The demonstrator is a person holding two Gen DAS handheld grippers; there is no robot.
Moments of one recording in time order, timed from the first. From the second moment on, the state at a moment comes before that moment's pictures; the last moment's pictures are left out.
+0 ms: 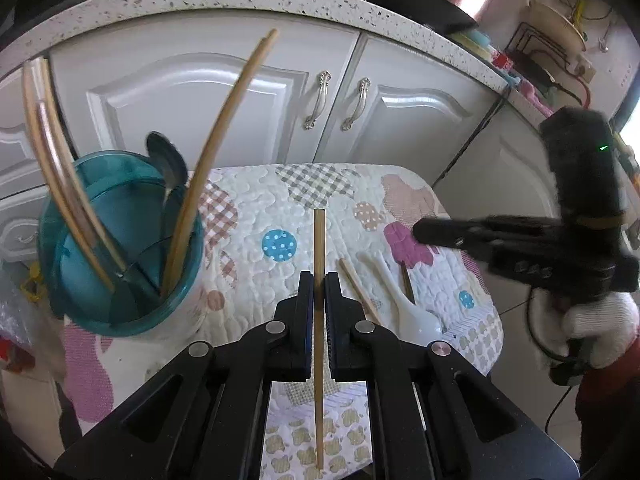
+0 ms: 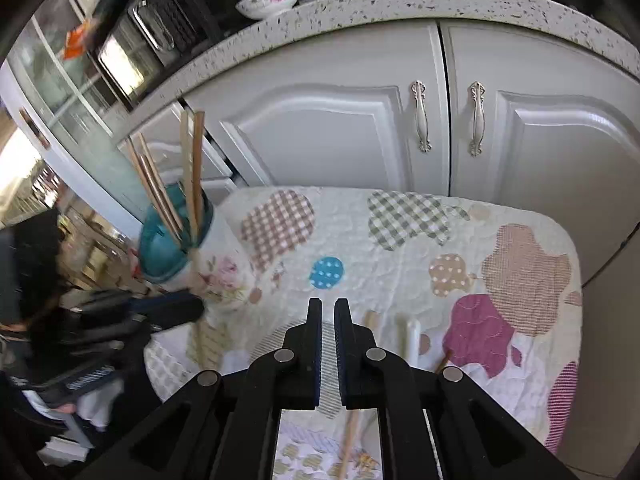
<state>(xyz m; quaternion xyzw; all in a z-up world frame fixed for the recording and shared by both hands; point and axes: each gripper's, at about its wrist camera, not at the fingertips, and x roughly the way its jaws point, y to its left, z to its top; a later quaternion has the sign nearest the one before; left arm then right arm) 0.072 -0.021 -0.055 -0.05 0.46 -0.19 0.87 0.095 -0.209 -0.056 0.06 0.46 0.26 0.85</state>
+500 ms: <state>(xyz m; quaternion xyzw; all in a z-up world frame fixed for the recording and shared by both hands) 0.051 -0.001 -0.035 -0.05 0.44 -0.17 0.88 0.128 -0.171 -0.151 -0.01 0.55 0.19 0.81</state>
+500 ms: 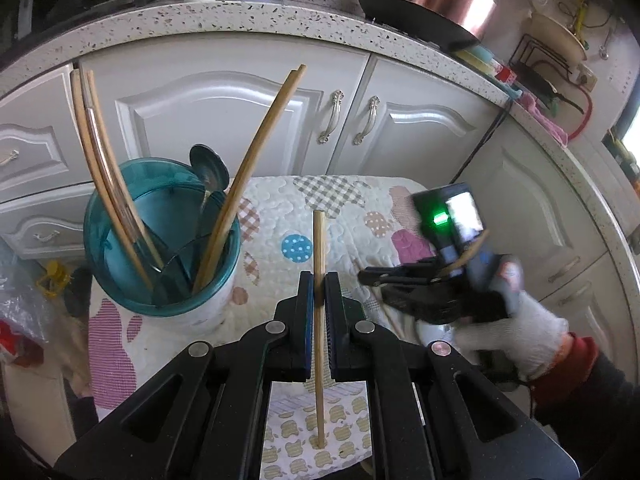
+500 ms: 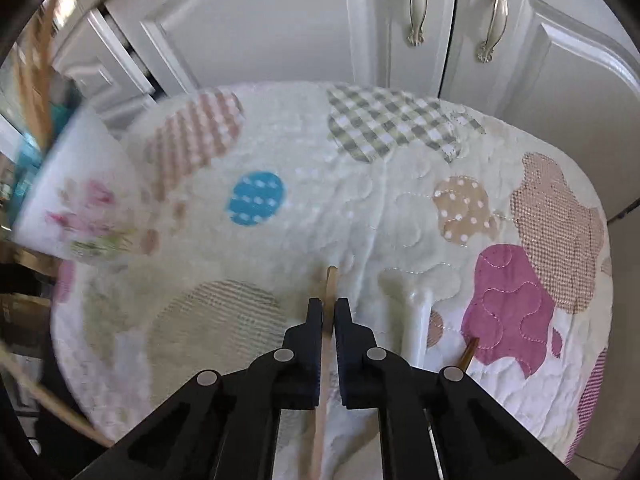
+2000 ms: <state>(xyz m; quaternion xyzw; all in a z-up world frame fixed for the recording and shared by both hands) 0.076 0.125 0.094 -0.07 0.29 -0.04 0.95 0.084 -0.092 0.136 0.02 0.29 0.37 0.88</state>
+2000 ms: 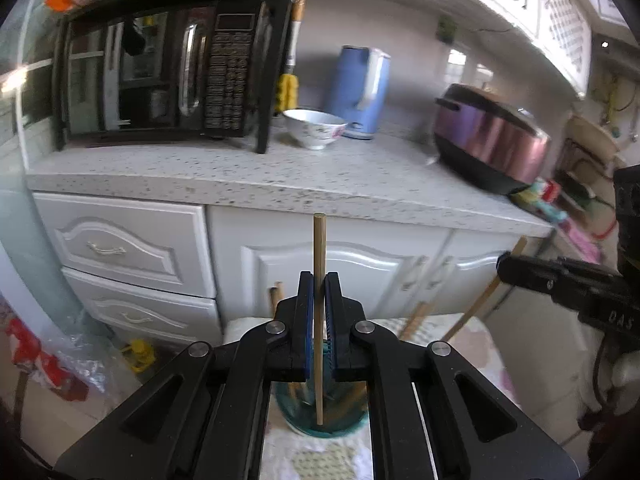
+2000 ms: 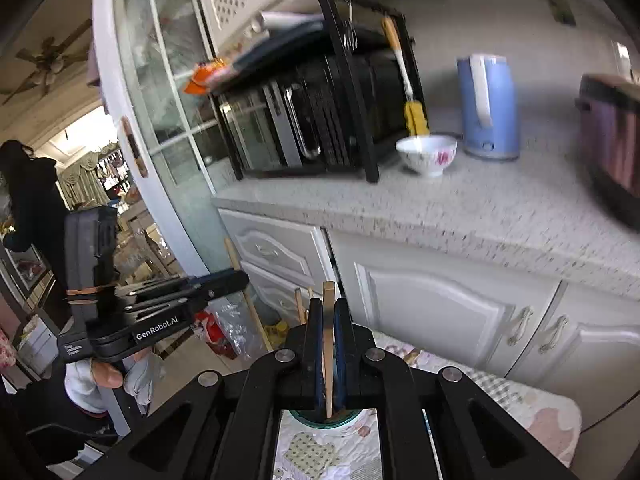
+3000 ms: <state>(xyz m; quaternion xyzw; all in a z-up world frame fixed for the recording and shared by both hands) 0.099 0.115 0.015 -0.07 0.36 -0.01 0.93 0.129 -0.091 0.028 0.05 0.41 0.34 0.84</state>
